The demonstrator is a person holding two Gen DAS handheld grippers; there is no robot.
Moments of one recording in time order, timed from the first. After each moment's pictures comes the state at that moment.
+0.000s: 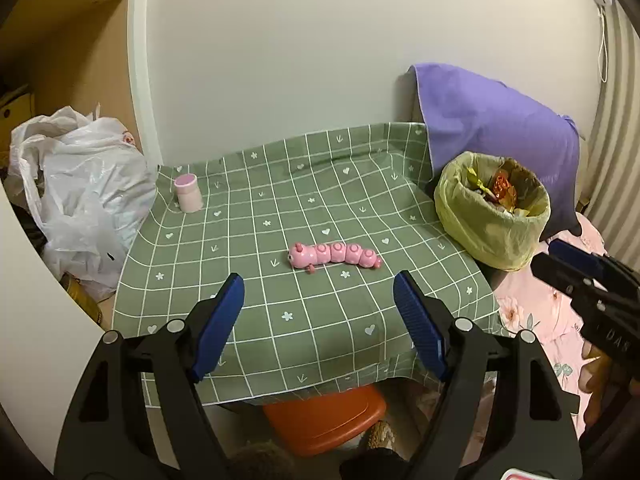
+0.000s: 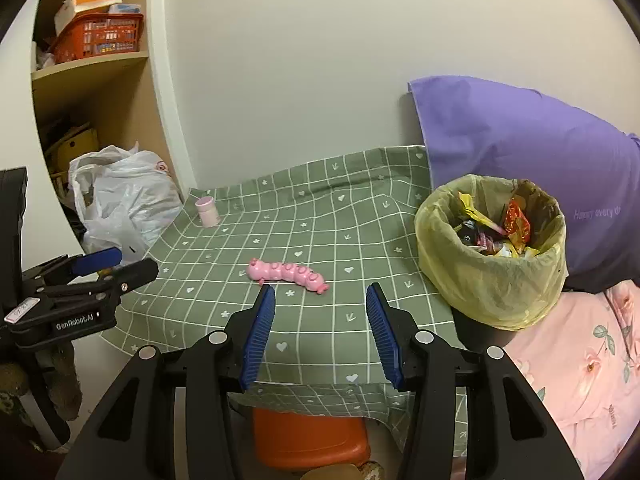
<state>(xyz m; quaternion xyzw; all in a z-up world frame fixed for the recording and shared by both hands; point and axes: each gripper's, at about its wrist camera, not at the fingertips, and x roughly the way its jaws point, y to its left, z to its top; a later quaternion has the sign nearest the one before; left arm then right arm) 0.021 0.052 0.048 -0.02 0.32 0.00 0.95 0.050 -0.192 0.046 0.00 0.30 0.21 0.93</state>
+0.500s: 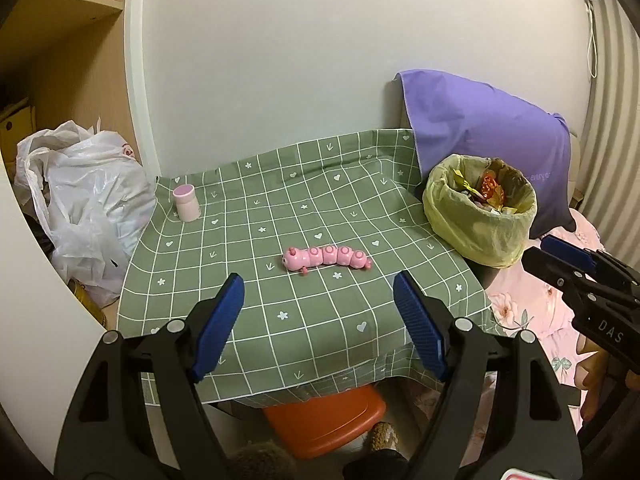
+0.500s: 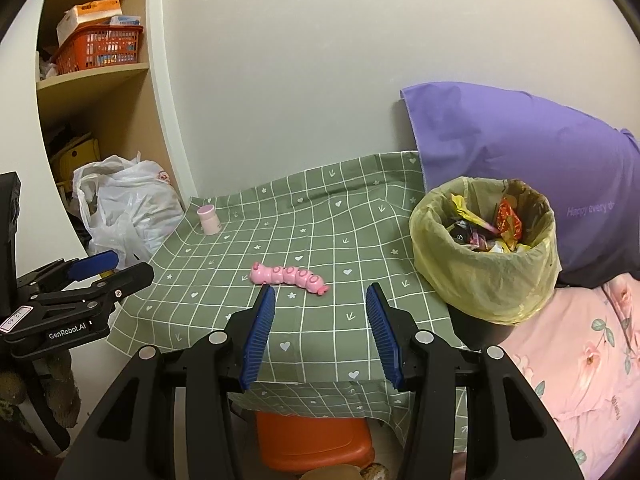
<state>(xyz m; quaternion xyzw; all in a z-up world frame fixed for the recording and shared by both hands) 0.004 0.040 0.057 -0.01 0.31 0.00 0.95 0.037 -0.202 0.051 0.01 0.29 0.20 0.94</state>
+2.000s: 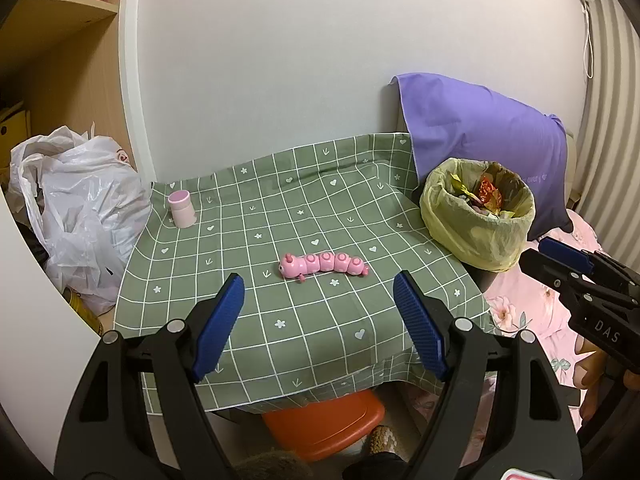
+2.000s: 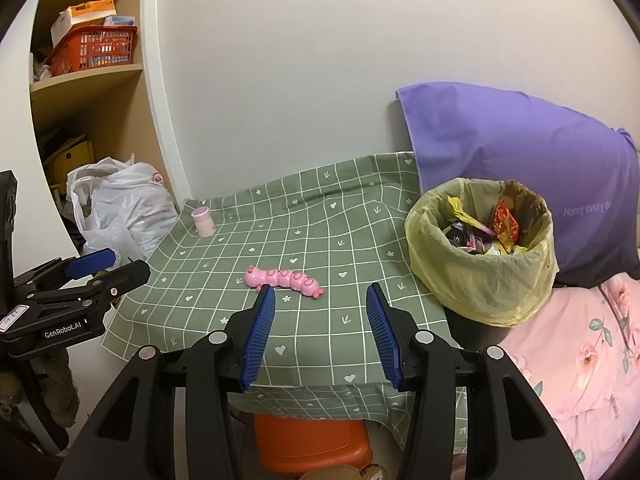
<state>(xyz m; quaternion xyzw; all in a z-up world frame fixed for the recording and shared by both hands) 0.011 0.037 0.058 -0.01 0.31 -0.01 0.95 0.044 -0.201 0.052 0.01 0.29 0.19 0.94</state>
